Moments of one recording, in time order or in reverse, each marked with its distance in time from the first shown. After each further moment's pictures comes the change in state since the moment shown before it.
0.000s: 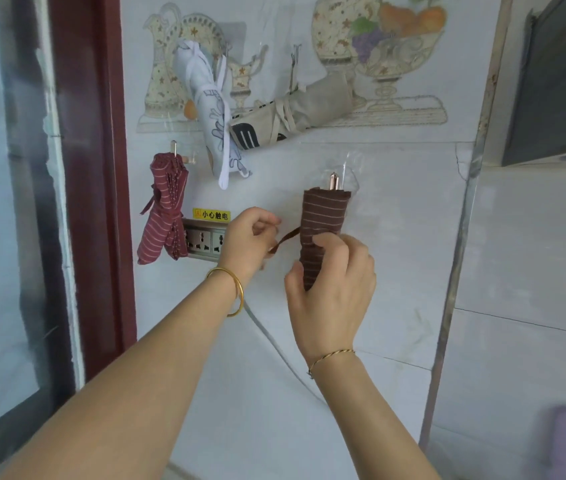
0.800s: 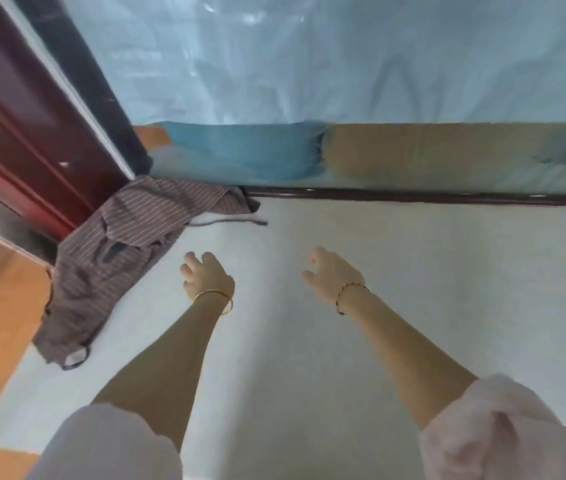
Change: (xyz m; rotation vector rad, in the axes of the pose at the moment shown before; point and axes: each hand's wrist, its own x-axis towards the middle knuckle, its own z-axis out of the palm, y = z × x) left_hand -0.714 -0.008 -0.500 1.216 0.820 -1.690; right_hand -0.477 -0.455 -0.119 0.566 -2.180 -0.482
